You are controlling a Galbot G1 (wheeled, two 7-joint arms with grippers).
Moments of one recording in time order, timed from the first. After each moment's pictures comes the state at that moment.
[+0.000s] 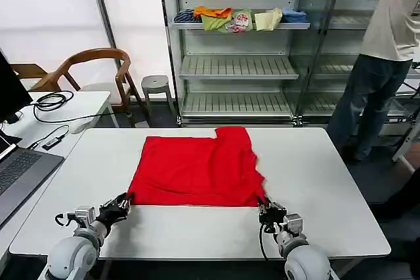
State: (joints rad) left arm 1.27 -1.04 -0.51 -1.77 -0.59 0.49 -0.02; right arm -1.23 1.13 0.22 1.86 0.44 -0.40 0.19
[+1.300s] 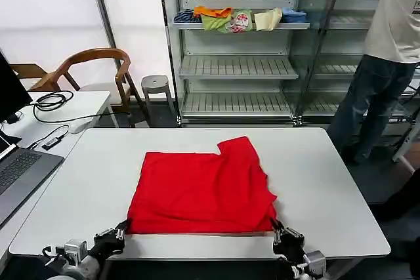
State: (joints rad) left arm 1.61 -1.05 -0.63 -2.04 -0.55 0.48 0.00; right arm -1.65 1.09 0.36 2.15 0.29 -0.32 0.17
